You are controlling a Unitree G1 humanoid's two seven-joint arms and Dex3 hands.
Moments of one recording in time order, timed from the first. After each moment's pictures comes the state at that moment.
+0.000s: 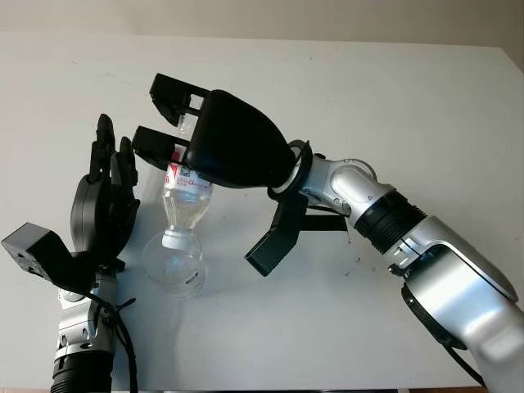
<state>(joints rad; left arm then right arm) -0.25 0.20 0.30 0.24 -0.36 -0.24 -0.32 -1.10 -0.31 0.72 0.66 -1.29 -0.53 -0.90</state>
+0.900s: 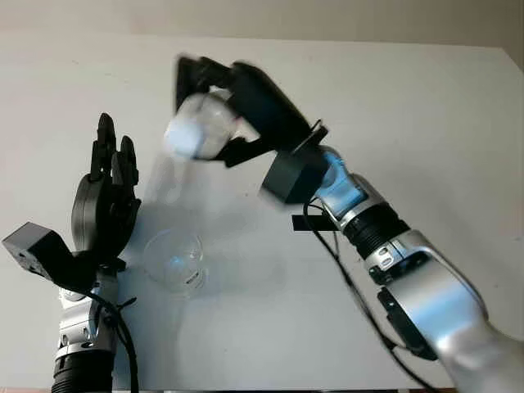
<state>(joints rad) -0.25 0.20 0.30 0.25 -0.36 -0.24 -0.33 -1.00 -0.15 0.27 0.81 -0.07 -0.49 0.15</state>
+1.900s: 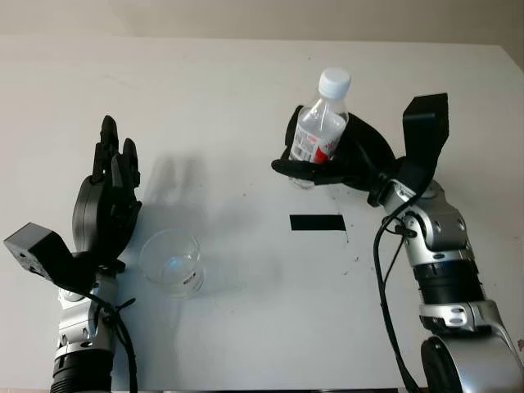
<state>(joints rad) -0.25 0.21 0.30 0.28 -0.36 -0.25 -0.36 -0.59 -0.29 -0.02 0.16 0.22 0.42 0.47</state>
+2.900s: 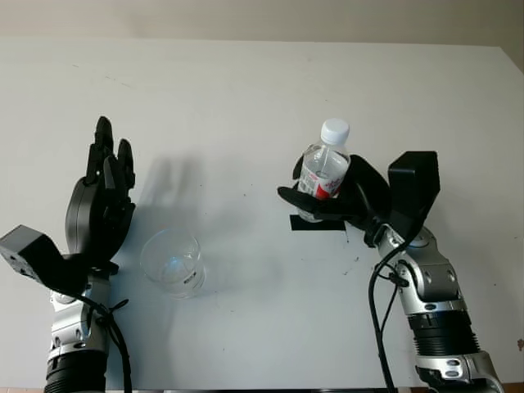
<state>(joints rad) -0.25 0.23 0.32 0.29 -0.38 -0.25 -0.39 -0.42 -0.22 0.00 0.13 0.15 0.34 0.33</state>
